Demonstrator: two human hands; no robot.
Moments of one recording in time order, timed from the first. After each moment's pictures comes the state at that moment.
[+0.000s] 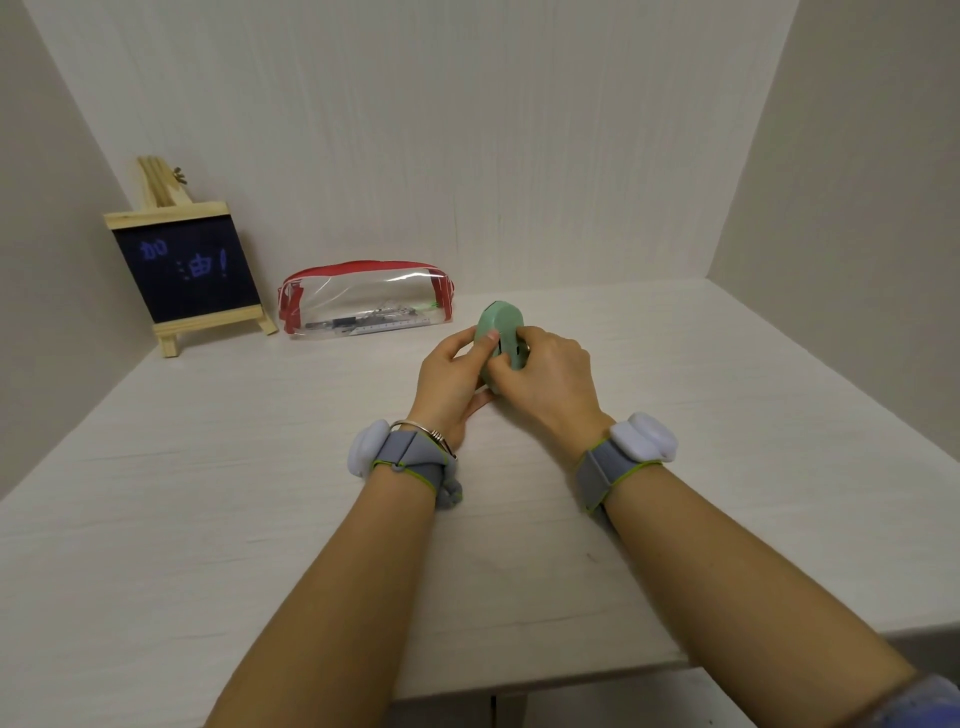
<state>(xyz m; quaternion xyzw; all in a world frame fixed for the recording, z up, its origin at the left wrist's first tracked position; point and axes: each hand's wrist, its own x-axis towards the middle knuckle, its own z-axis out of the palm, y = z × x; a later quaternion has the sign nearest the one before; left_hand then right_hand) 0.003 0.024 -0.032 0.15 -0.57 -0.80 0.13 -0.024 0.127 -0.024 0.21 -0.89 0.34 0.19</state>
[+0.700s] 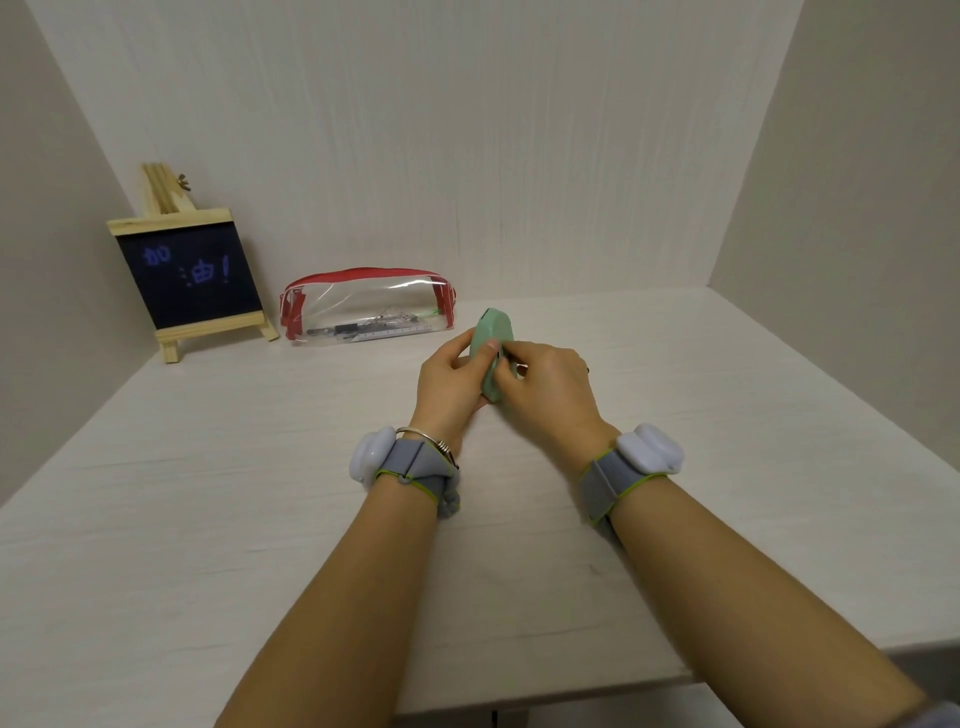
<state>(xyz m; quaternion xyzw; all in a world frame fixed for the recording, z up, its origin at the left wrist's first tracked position) 0.003 0.024 -0.030 0.13 -0.62 -0.75 0.17 -0.029 0.125 -0.030 0.25 -0.88 0.35 0.20</state>
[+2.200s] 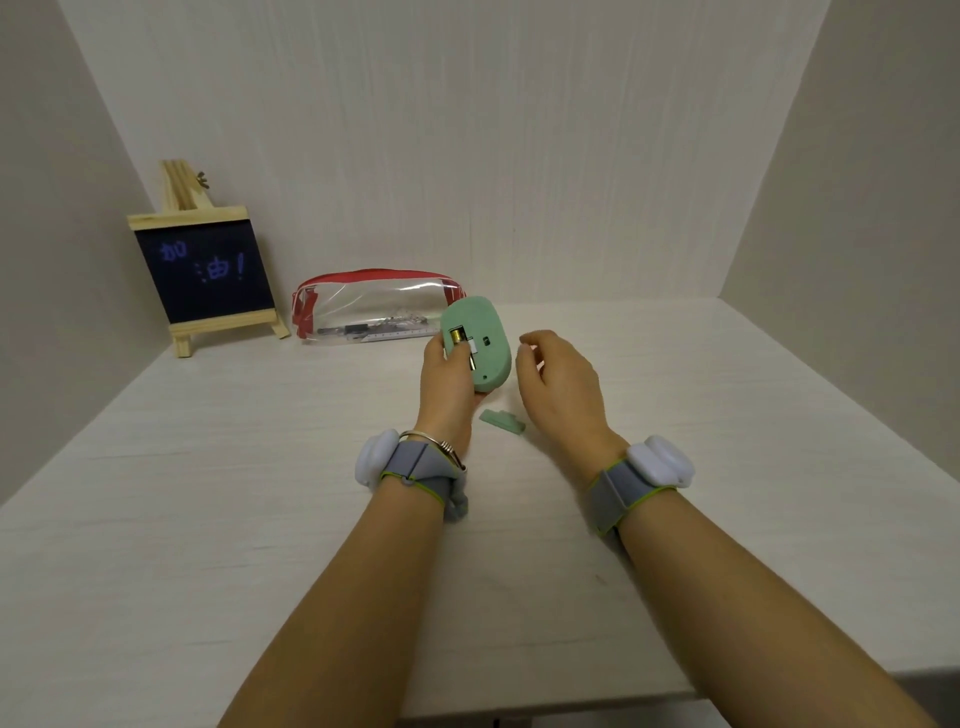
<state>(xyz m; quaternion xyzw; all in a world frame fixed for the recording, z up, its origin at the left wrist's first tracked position) 0.000 0.022 -0.024 0.19 -0.52 -0.80 0.21 -0.028 0.127 -0.029 0.22 -0.86 0.42 0.16</state>
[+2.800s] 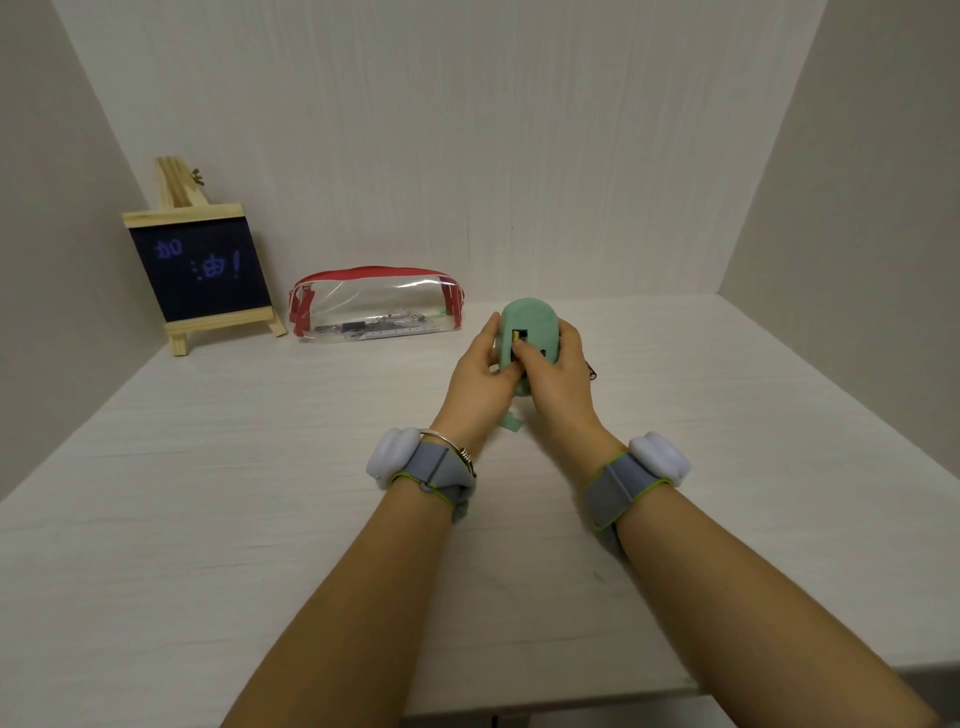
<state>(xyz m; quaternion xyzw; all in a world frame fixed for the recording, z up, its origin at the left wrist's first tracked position) 0.007 0.040 -0.022 0.09 -0.71 -0.69 0.14 -0.030 0.116 -0.029 0.11 -0.65 0.75 0.03</state>
